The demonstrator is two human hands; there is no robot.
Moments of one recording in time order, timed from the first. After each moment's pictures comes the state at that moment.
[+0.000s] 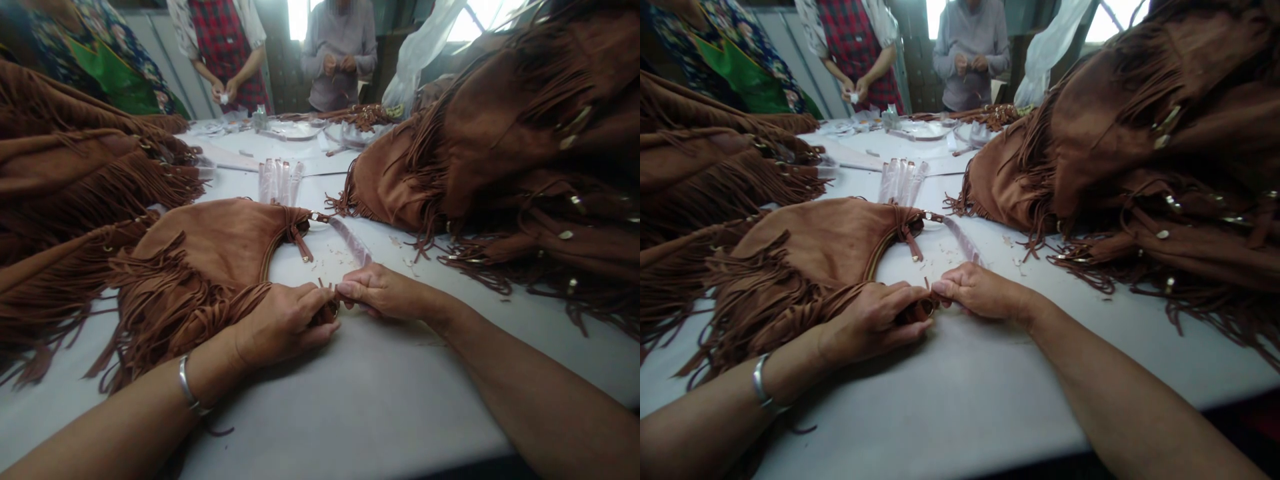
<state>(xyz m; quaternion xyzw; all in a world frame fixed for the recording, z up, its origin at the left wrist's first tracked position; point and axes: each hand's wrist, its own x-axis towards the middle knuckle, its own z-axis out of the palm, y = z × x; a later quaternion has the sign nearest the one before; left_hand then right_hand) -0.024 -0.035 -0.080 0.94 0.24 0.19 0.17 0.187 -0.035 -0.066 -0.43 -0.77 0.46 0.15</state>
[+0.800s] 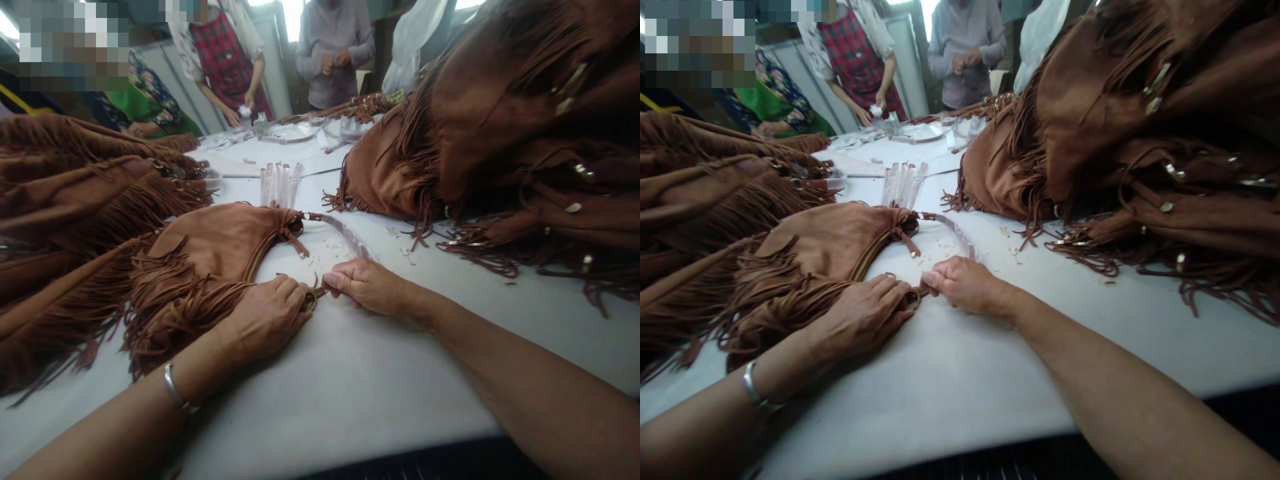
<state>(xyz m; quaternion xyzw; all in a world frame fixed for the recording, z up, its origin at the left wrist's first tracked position) -0.031 -0.046 -0.072 0.96 0.28 0.01 -0.04 0.182 -0.043 -0.074 -0.48 -0.74 0.42 0.19</state>
